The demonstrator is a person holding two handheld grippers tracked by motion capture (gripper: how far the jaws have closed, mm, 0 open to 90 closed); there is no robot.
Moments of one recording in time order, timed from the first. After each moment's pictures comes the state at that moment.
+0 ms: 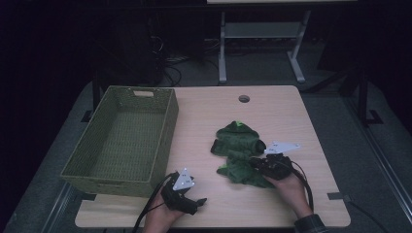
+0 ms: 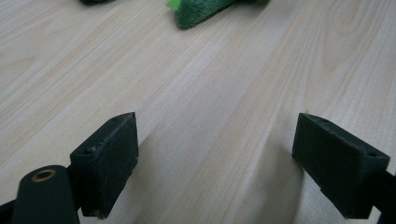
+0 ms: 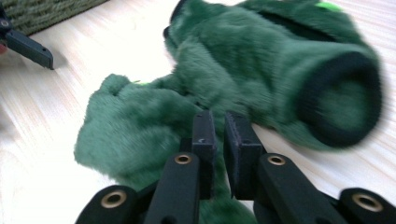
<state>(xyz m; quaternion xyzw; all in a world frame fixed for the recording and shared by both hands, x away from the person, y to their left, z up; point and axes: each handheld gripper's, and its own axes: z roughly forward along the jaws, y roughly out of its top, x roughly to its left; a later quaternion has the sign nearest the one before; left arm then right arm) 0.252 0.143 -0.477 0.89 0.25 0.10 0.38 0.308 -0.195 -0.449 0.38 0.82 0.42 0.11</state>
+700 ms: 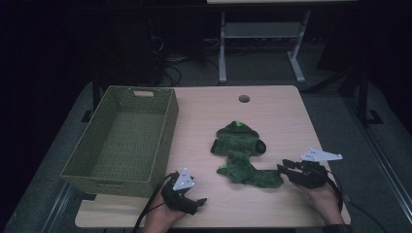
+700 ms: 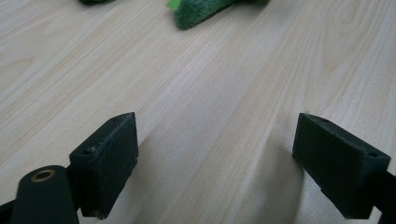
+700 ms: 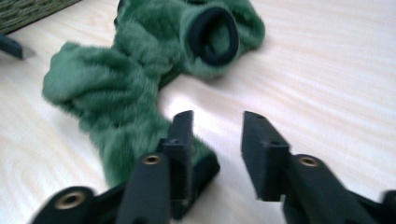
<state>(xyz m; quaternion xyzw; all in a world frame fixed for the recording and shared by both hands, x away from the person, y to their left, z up) 0.251 0.143 -0.477 0.89 0.25 0.10 0.38 0.274 -0.275 -0.446 0.43 0.78 0.43 0.15</state>
